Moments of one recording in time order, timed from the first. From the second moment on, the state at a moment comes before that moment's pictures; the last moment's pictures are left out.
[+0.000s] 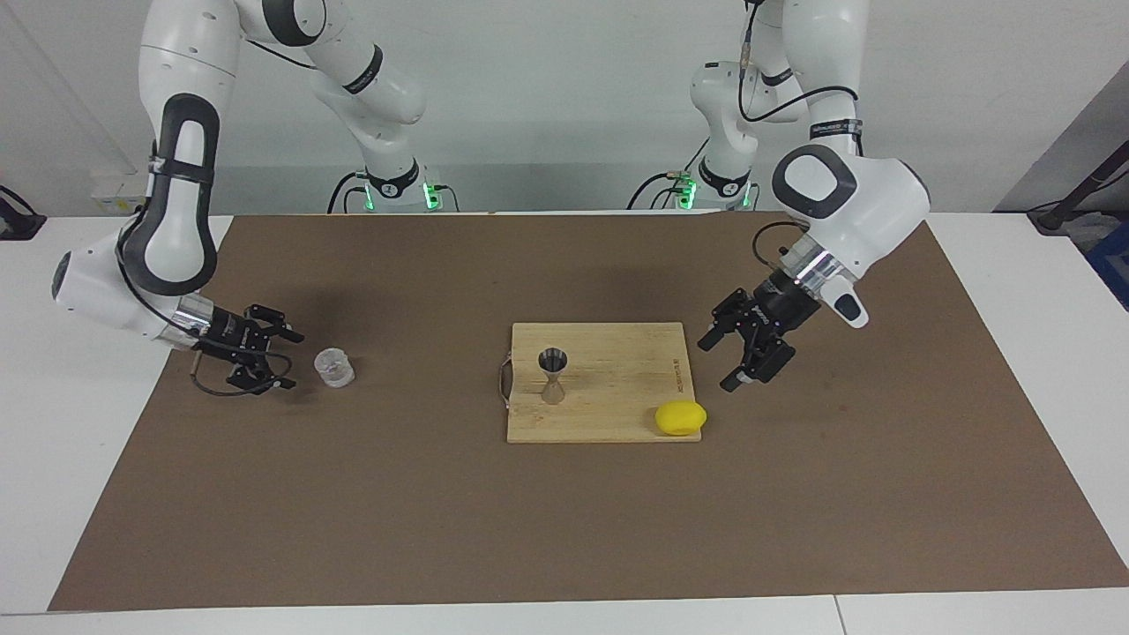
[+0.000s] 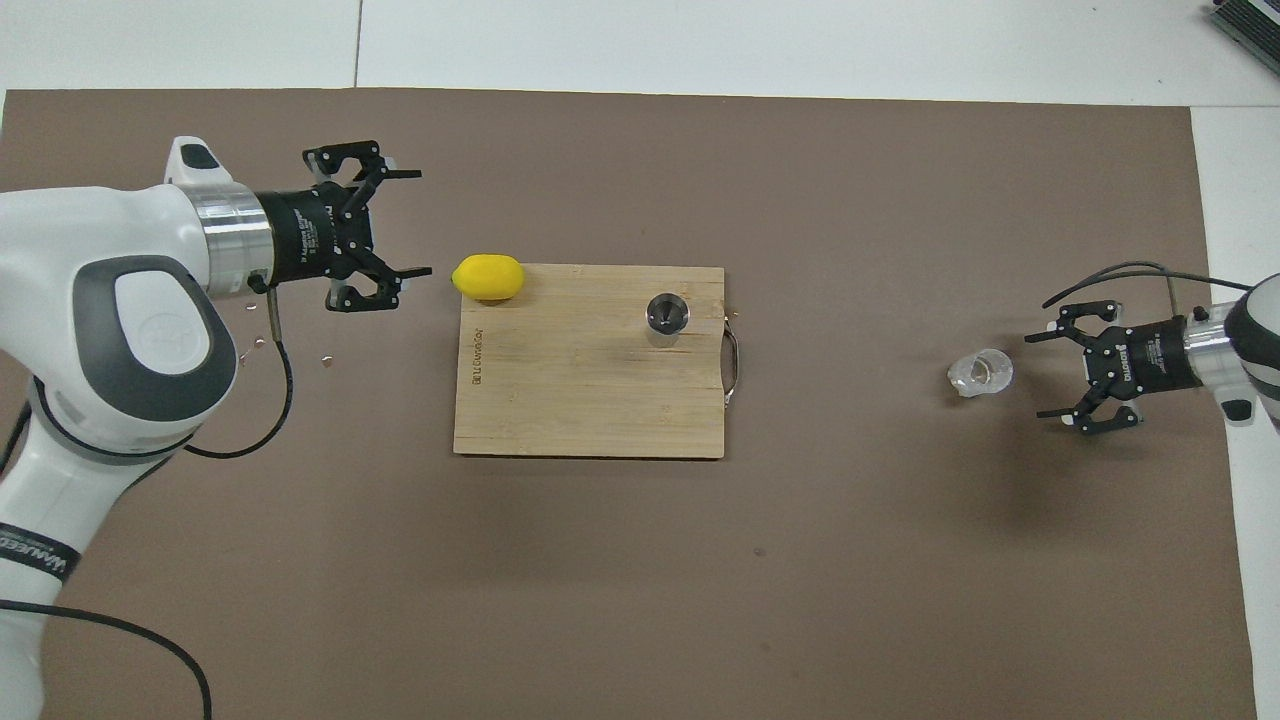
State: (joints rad) left arm -0.28 0.16 0.08 -1.88 -0.83 2.38 -1.08; right arm -0.41 0.38 0.04 -1.92 0.60 1.91 0.84
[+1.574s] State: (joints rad) left arm -0.15 -0.03 0.07 -1.72 -0.04 1.66 -0.06; right arm -0.37 0.38 0.05 -2.01 0.77 1.97 0.74
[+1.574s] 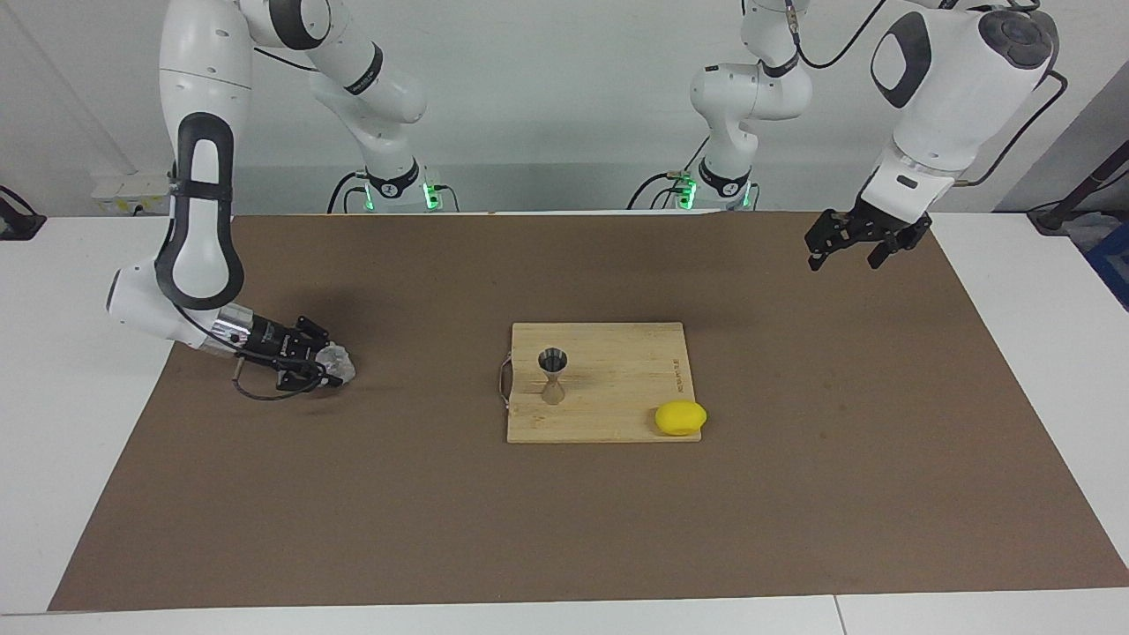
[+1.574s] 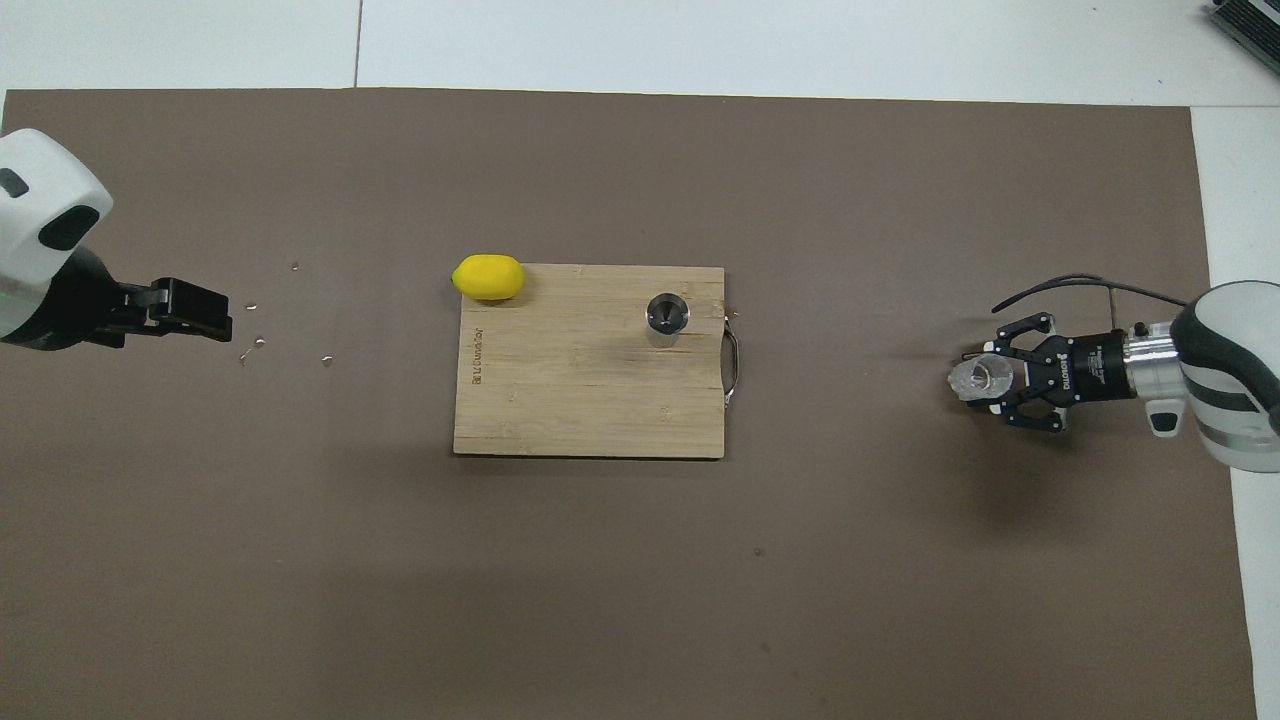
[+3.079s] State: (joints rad) left arm 0.04 -0.05 -0.12 -1.63 -0.03 1.53 -0.05; right arm 0.16 0.32 0.05 -1.83 0.52 2.30 1.69
